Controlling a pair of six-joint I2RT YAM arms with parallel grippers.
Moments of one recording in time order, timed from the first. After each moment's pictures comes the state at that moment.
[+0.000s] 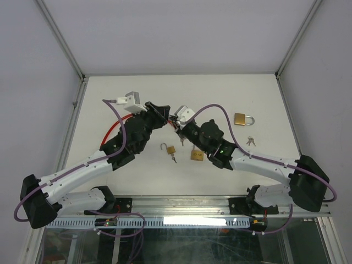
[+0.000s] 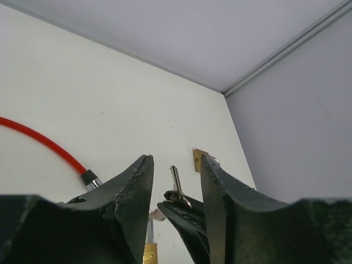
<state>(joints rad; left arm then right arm) -0.90 1.07 0.86 0.16 -0.60 -0.73 1.01 1.31 0.80 0.55 0.20 -0.28</state>
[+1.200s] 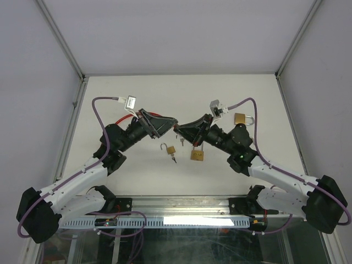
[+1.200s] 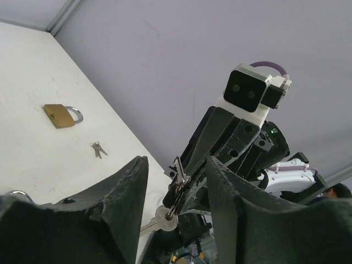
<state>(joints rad) -0.68 0.95 0.61 0.62 0.28 -0.94 0.83 1.04 0.59 0.71 -0.32 0.56</state>
